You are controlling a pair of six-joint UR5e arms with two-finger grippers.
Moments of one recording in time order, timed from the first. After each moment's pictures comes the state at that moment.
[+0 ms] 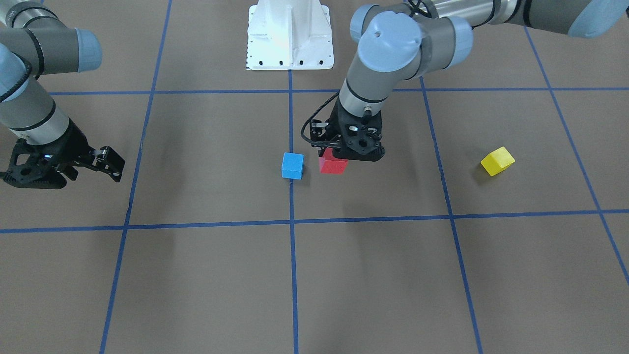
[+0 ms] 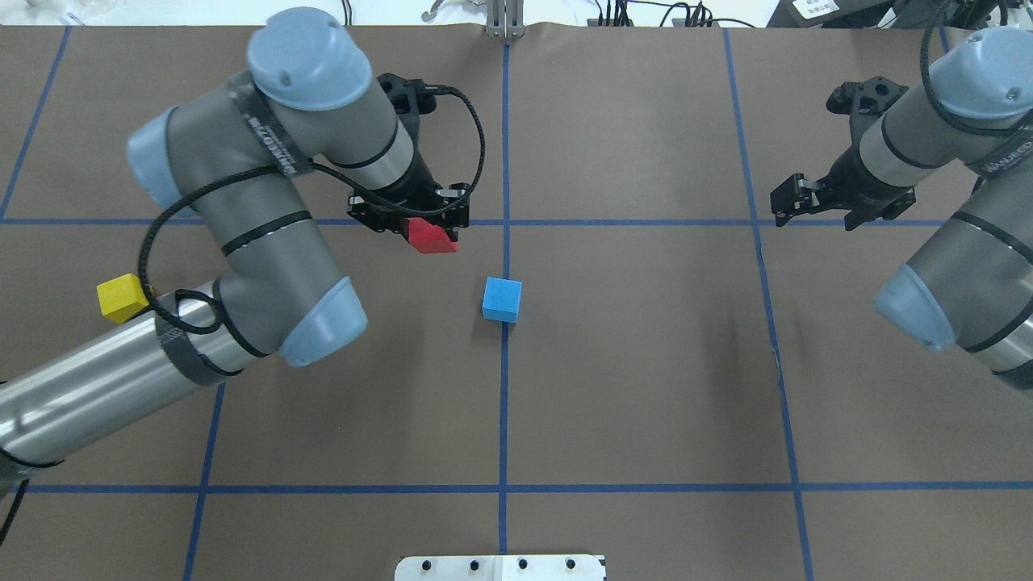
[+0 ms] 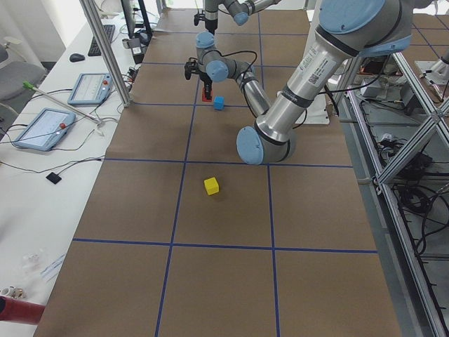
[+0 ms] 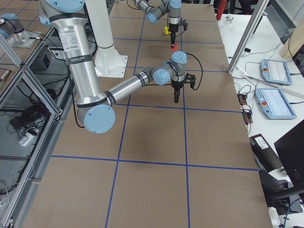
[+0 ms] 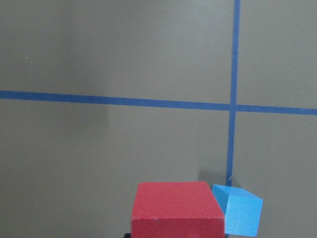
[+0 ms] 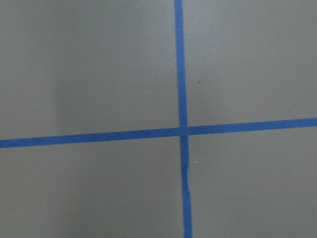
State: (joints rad) left arm -0.68 -2.37 -1.60 -1.60 -2.06 -1.08; right arm 0.96 -1.33 1.81 -1.49 2.11 0.89
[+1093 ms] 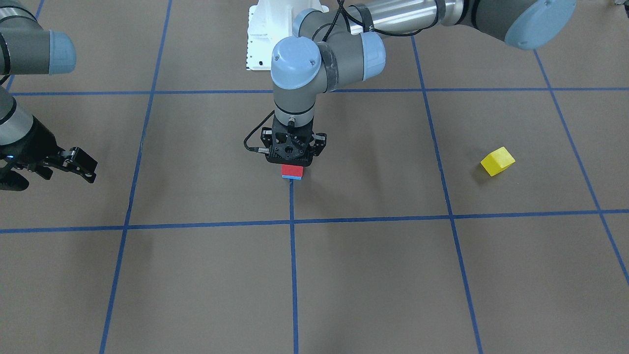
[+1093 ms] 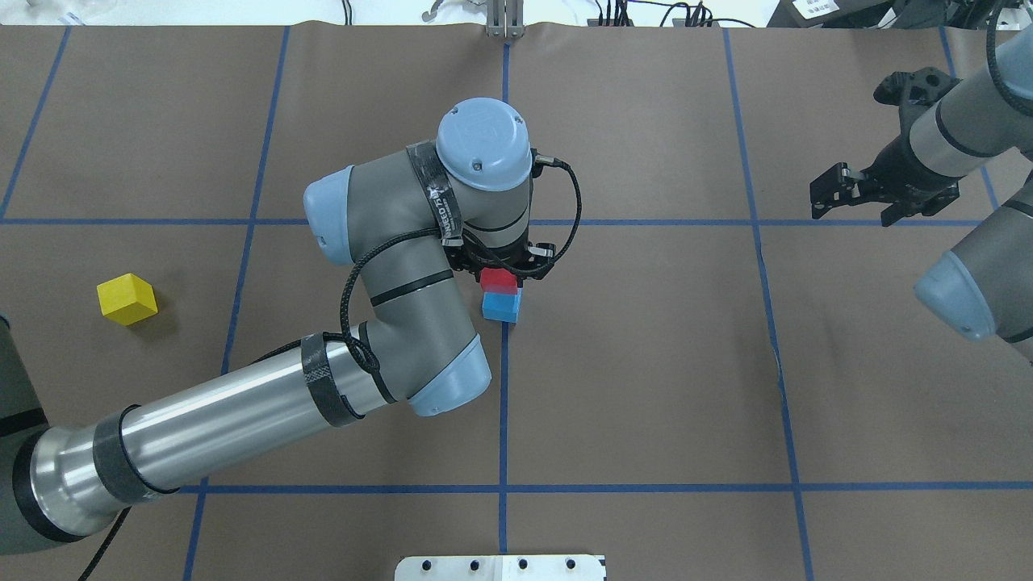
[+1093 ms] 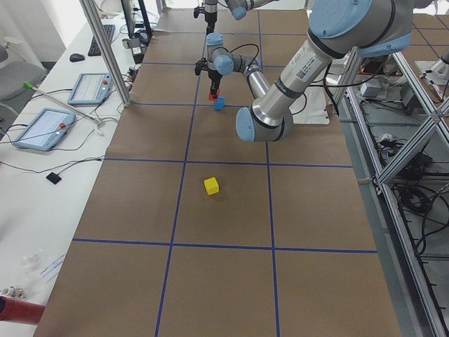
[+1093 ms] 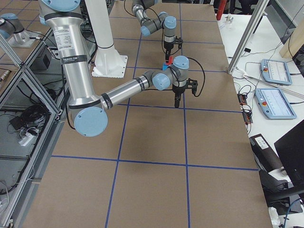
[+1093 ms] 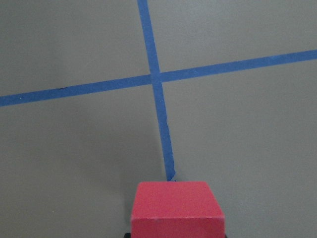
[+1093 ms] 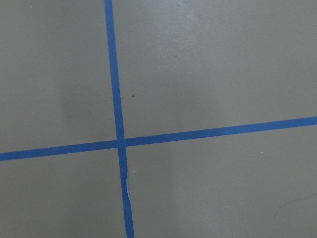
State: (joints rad) left arm -0.55 -2.53 -1.41 -1.53 -1.93 -1.05; right arm 1.01 -1.36 1.81 -1.47 2.16 0.88
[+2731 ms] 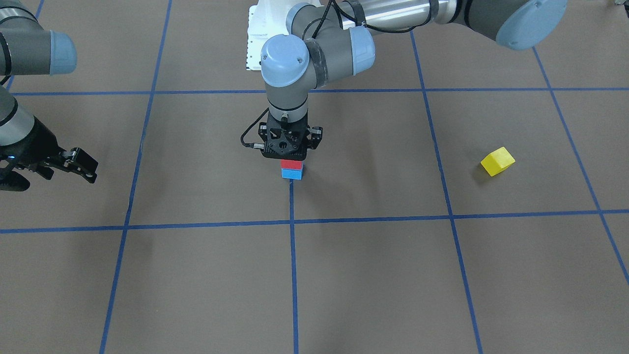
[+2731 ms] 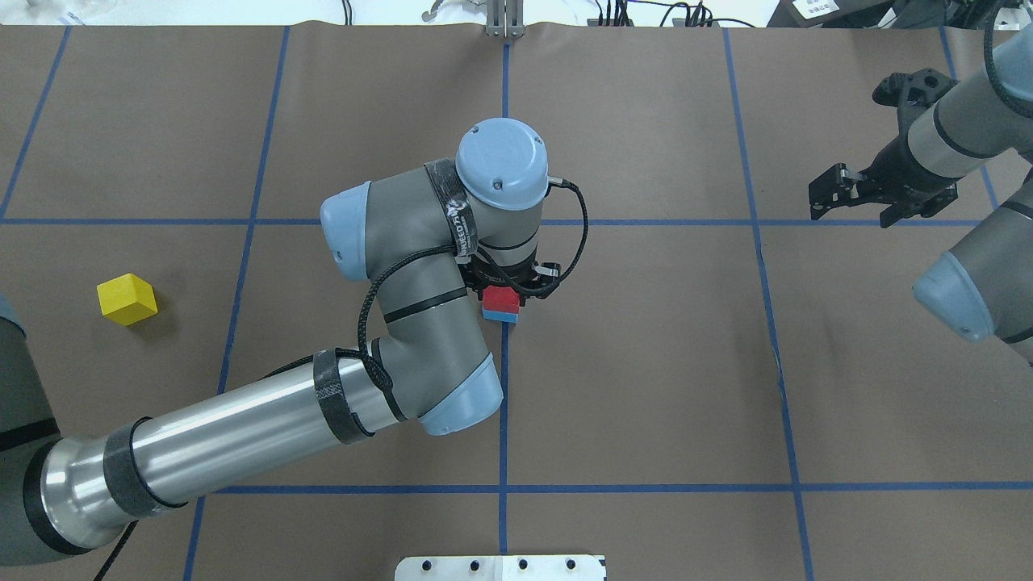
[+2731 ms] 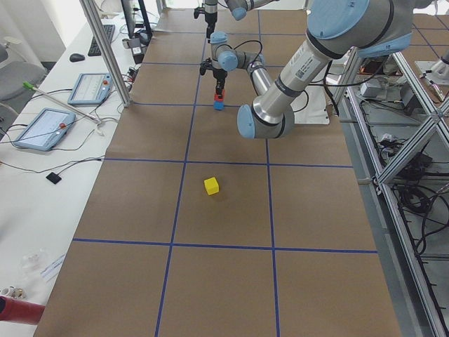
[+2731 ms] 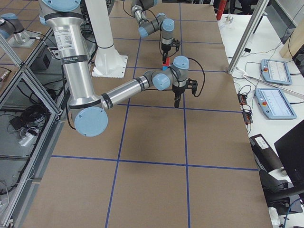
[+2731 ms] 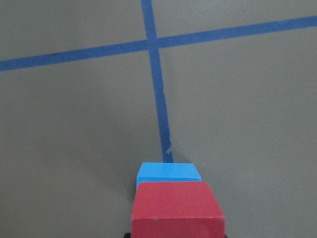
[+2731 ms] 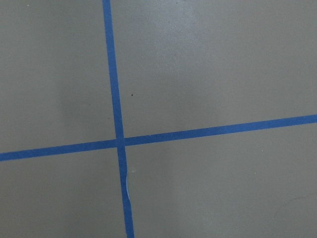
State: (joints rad) left arm -0.52 -2.54 -1.40 -1.49 -1.93 -1.04; right arm 1.01 -1.36 1.80 -1.47 2.16 0.88
